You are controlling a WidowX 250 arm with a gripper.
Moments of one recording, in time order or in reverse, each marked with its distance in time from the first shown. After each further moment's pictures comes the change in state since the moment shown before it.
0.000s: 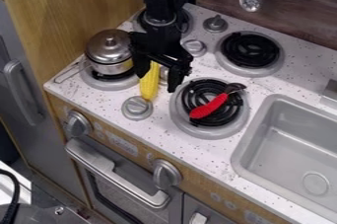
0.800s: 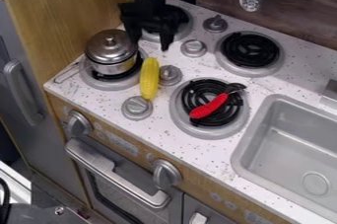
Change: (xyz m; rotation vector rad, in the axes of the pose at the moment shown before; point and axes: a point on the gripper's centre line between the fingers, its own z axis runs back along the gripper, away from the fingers) arm 0.066 0.073 0.004 -0.057 -0.074 0.186
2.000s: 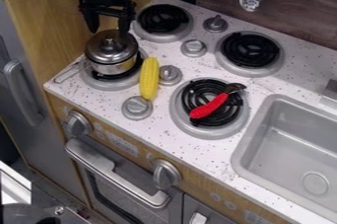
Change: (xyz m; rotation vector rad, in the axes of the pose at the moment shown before) arm 0.009 0.085 -0.021 0.099 0.058 0.159
